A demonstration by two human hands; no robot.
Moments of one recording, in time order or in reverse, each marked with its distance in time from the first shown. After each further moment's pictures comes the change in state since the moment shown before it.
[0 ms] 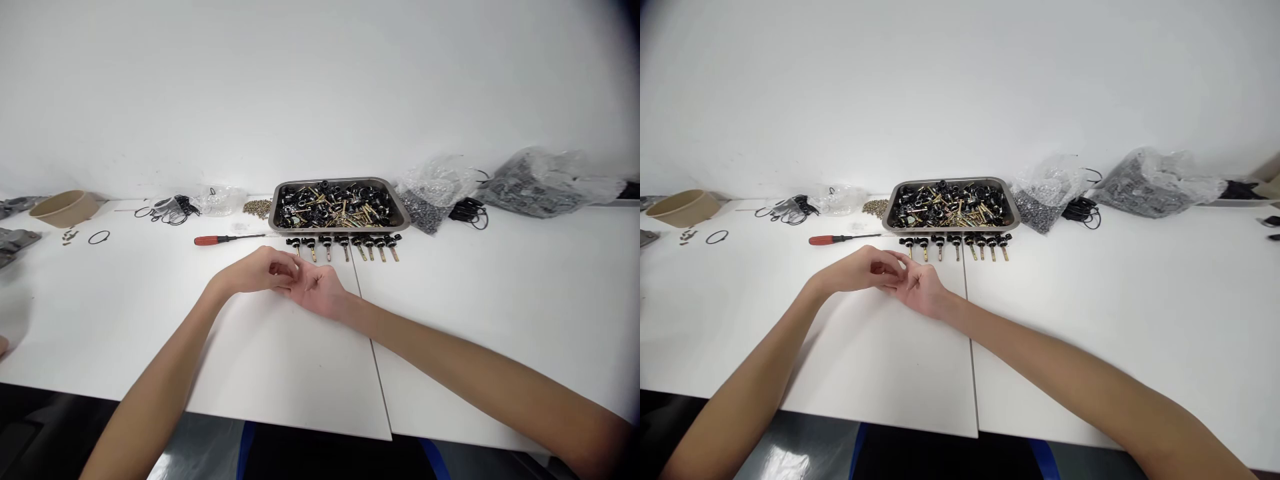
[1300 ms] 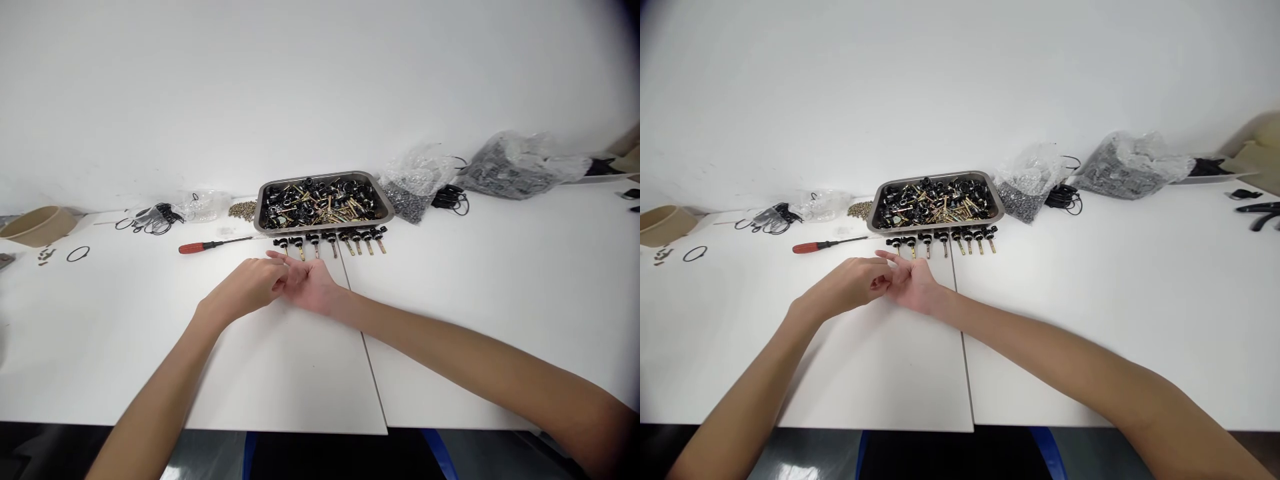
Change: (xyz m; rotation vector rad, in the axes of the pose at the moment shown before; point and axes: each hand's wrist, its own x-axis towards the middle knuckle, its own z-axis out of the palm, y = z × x) left_hand 0.001 0.012 0.024 0.727 0.121 0.017; right_hand 0.004 -0.007 -0.006 0.189 0.259 0.072
